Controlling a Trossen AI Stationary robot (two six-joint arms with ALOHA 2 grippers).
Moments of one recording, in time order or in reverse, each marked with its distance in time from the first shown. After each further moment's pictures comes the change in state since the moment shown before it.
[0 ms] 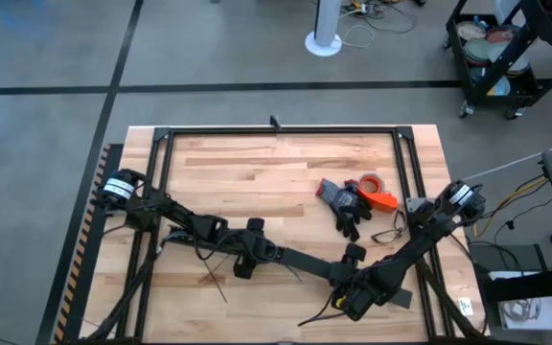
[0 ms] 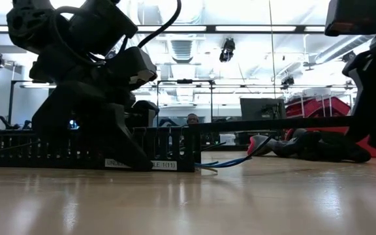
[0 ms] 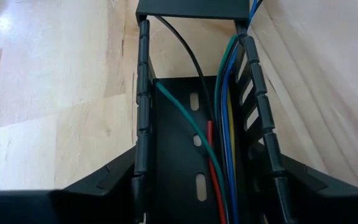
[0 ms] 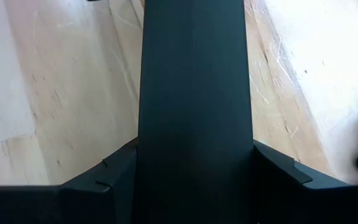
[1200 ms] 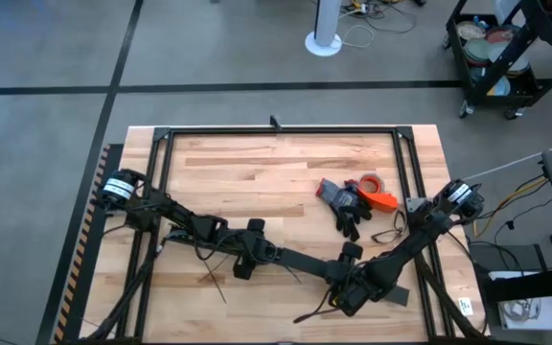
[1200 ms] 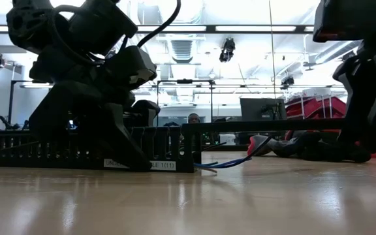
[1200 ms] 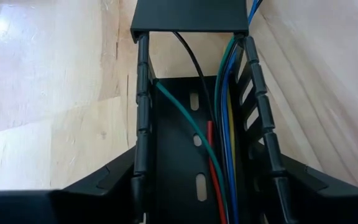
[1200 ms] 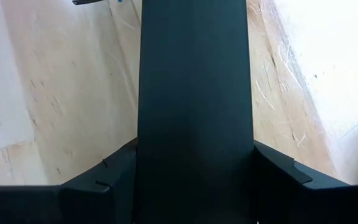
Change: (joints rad) left arm -0.002 0.000 0.001 0.001 0.010 0.018; right arm -0.042 0.000 0.000 0.027 -0.050 -0.046
